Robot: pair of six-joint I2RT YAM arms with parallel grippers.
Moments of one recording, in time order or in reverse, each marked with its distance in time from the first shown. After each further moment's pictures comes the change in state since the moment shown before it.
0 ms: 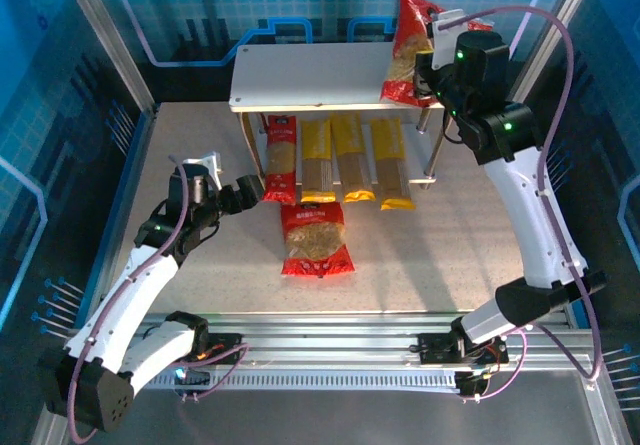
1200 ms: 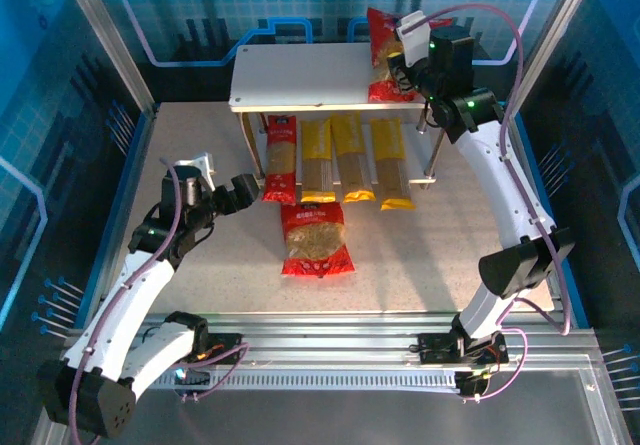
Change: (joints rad) left arm 0.034 -0.039 0.000 -0.027 -0.002 0.002; right arm -0.044 0.172 -0.015 0.145 -0.115 -0.204
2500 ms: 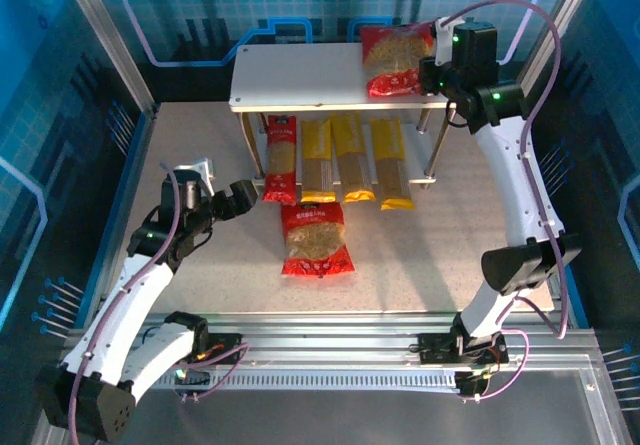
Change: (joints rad) left arm 0.002 -0.021 -0.015 -0.055 0.002 0.003; right arm -0.104 0.010 0.105 -0.293 0.002 0.271
